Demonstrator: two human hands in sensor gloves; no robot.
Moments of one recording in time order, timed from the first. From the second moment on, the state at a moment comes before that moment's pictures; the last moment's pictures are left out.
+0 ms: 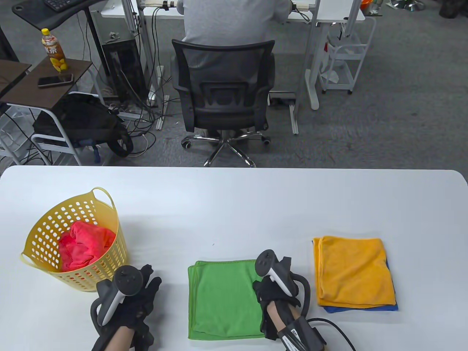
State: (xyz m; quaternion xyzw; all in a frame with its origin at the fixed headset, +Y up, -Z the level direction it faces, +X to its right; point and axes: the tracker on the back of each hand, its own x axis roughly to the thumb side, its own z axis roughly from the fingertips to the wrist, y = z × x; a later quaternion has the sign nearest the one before) left_hand -0.284 -0.781 -0.280 -0.13 0.14 0.20 0.96; right_hand 0.078 -0.794 -0.327 -0.09 0.18 0.97 0.09
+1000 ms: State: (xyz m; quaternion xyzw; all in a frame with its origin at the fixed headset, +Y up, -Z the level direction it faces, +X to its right) left_hand -0.286 -0.775 -0.277 -0.11 0.15 0.20 0.96; right_hand 0.209 -0.623 -0.344 -0.05 -0.09 0.98 0.18
